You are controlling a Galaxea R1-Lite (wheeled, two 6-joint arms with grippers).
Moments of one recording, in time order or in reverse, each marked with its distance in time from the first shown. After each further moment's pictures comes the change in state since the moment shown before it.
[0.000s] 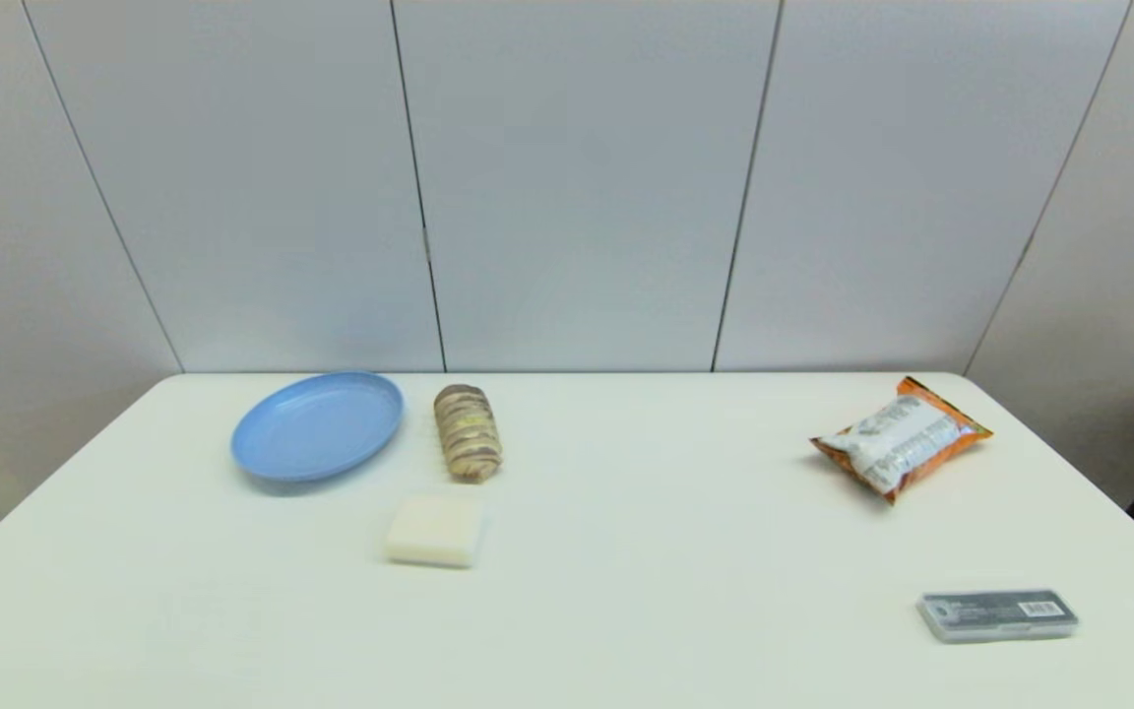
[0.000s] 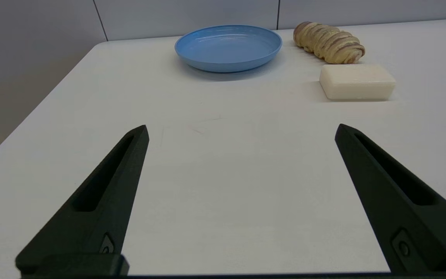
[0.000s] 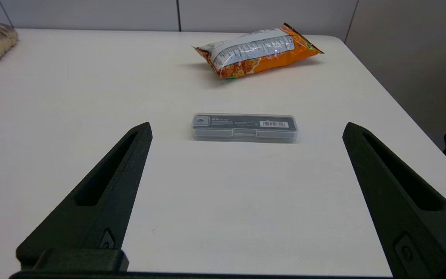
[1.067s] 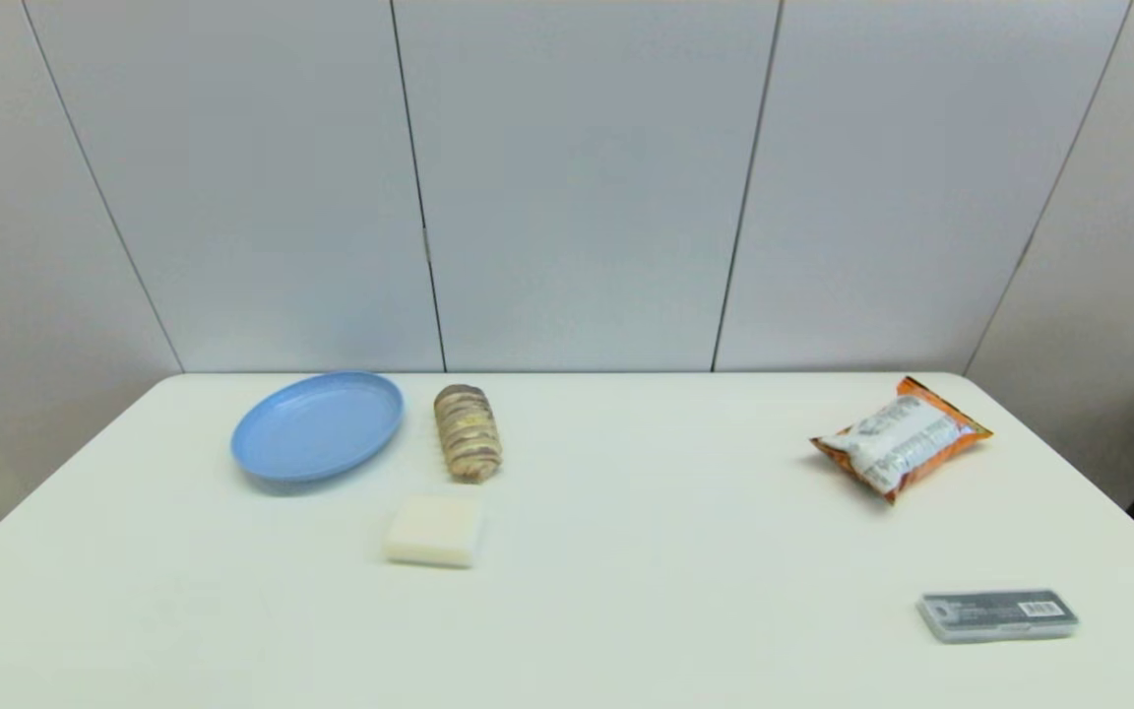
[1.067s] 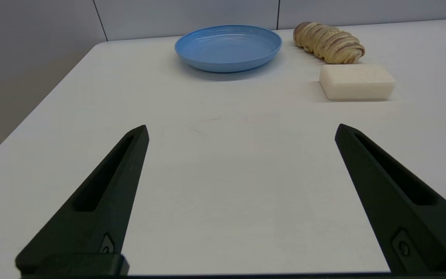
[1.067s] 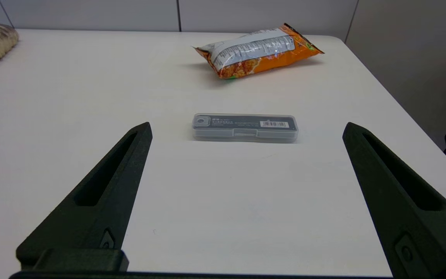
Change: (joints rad) left arm 0.000 0.000 0.000 0.000 0.000 0.000; right arm 0.000 0.000 0.000 0.000 0.000 0.002
